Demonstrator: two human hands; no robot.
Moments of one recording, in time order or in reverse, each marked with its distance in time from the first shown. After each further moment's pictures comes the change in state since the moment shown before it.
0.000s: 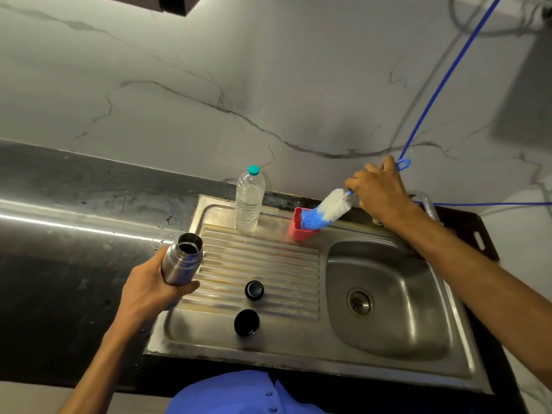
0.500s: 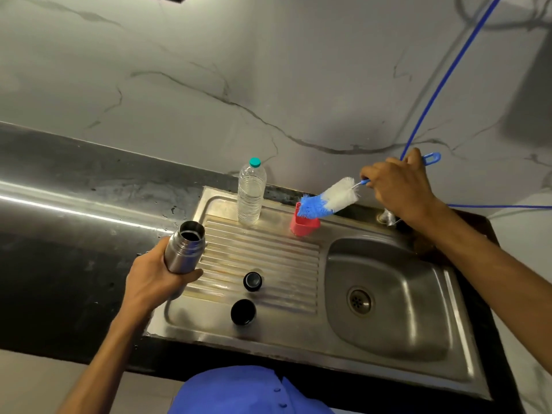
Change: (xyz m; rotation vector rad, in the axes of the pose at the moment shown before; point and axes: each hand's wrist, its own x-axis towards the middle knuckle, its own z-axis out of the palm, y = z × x) left_hand -0.020 0.018 0.011 -0.030 0.072 -0.056; right_hand -0.021 0.030 0.001 0.107 0.145 0.042
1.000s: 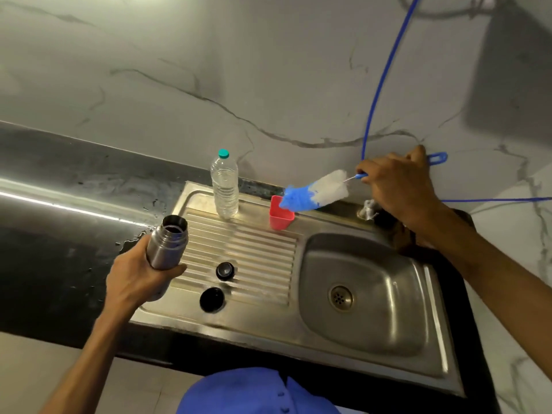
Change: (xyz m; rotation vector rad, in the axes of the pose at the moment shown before) left_hand -0.049 0.046 0.047 0.128 0.156 -0.029; right_hand -0.063 0.062 0.012 0.068 0.213 -0.012
